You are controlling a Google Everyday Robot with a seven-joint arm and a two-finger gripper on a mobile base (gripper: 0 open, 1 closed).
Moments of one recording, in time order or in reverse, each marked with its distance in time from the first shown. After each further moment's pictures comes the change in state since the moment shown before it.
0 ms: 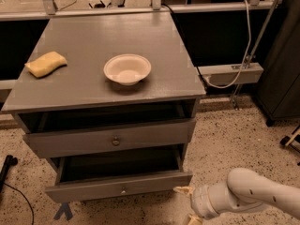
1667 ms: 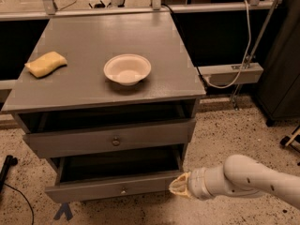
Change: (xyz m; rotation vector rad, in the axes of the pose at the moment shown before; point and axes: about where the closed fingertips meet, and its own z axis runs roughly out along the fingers) arm -0.038 -0.055 -0.021 0.166 0.028 -0.055
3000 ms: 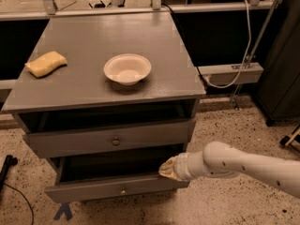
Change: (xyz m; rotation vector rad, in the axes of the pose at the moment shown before) arm -0.013 -0.067 0.056 0.061 0.012 -0.131
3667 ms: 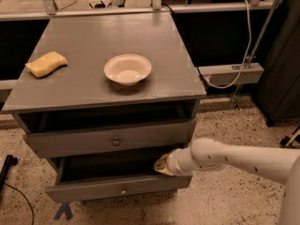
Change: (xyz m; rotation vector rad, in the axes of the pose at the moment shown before) arm 0.013 -0.026 0.042 0.002 0.047 0.049
